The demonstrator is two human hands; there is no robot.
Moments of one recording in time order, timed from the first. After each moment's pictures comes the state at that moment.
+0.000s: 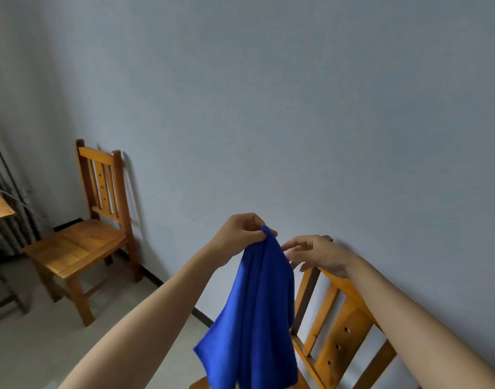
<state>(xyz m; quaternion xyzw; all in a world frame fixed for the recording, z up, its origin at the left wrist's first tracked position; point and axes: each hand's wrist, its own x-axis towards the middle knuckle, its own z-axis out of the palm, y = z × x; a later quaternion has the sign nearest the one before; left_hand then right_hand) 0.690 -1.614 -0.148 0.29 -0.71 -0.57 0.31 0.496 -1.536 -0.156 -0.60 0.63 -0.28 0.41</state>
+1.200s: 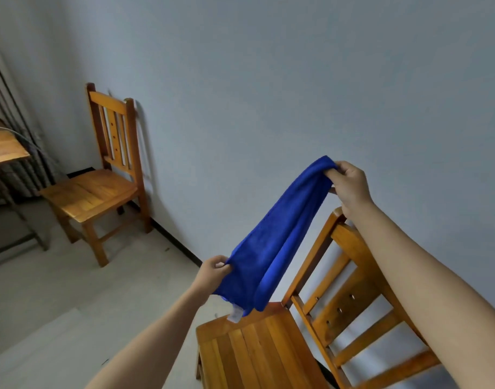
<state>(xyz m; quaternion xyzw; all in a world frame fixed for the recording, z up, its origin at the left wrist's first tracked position) 0.754 -1.601 -0.329 0.53 -0.57 -0.57 0.27 0.513 -1.575 -0.129 -0.45 0.64 -0.58 0.23</state>
